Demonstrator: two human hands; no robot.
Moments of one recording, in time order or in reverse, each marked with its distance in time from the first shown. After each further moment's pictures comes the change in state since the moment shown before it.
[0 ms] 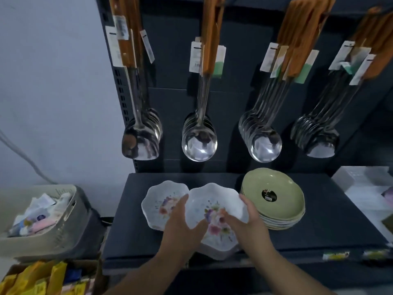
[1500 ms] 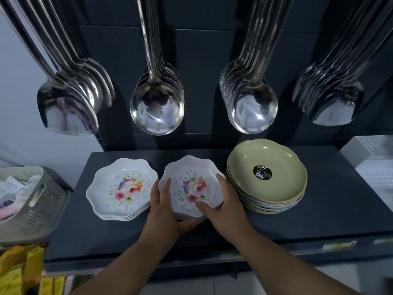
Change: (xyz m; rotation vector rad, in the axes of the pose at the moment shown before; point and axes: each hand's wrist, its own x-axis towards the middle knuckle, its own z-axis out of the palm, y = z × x) left_hand 0.067 -0.064 0.080 0.375 -0.004 0.097; right_hand 0.101 0.104 -0.001 -0.191 -0.103 -0.174
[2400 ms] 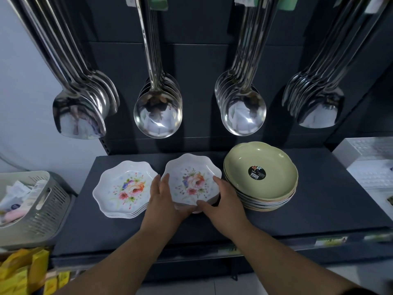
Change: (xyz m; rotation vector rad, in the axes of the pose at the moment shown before) left_hand 0.001 0.030 -0.019 0.075 0.060 -0.069; right_hand -0.009 -0.019 -0.012 -0.144 0.001 -0.035
